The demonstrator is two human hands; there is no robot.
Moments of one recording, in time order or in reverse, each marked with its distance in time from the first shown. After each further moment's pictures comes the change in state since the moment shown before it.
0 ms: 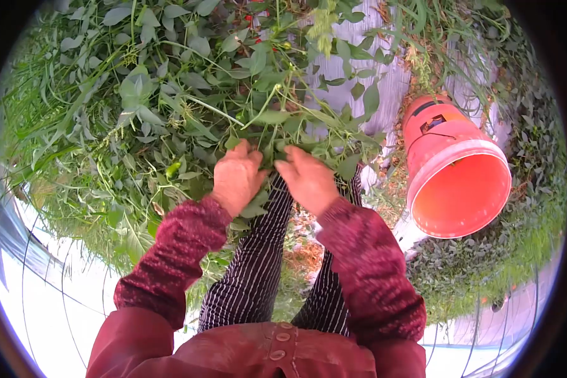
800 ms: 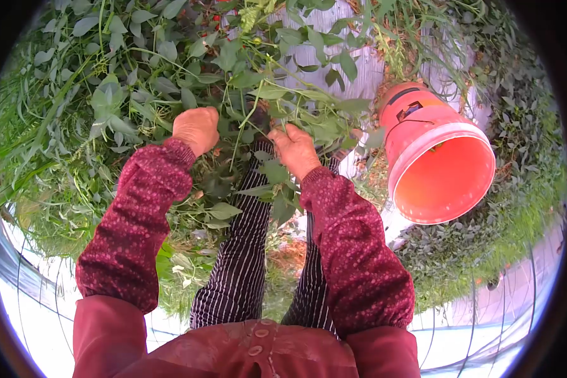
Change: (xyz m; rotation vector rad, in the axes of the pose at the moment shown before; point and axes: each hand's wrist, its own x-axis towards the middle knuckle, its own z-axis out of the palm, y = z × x) left_hand 0.086 -0.043 -0.023 0.155 -0.266 -0.081; right_hand 0.039 0.033 -0.013 0.480 0.052 0.503
